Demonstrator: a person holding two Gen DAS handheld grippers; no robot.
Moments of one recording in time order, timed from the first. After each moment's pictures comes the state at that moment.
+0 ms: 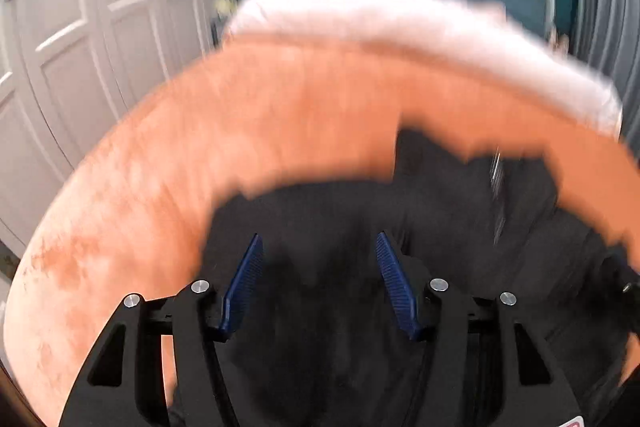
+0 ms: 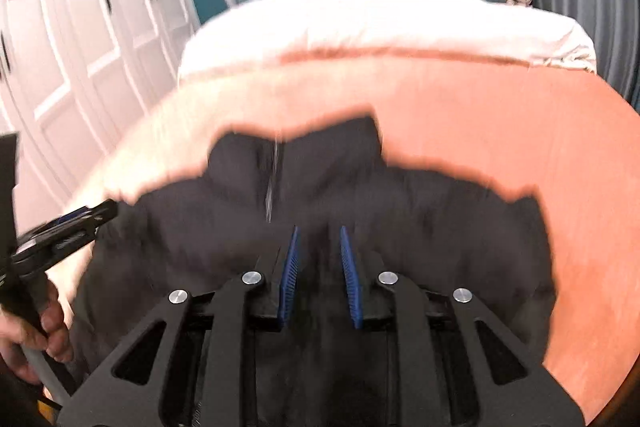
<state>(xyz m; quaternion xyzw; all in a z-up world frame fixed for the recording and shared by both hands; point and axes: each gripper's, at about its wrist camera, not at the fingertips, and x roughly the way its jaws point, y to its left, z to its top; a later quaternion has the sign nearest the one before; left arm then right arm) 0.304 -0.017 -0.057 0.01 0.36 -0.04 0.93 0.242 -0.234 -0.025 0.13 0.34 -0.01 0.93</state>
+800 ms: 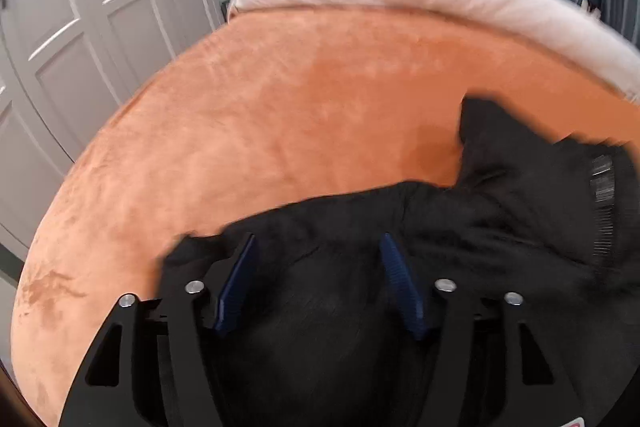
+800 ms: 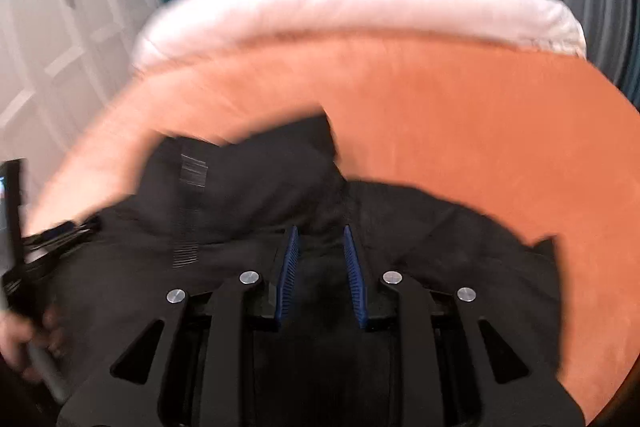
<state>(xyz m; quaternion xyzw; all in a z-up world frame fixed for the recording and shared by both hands) 0.367 -0.030 -0.114 0.04 0.41 0.00 0.91 0.275 -0.254 -0.043 0.12 0.35 -0.04 0.93</state>
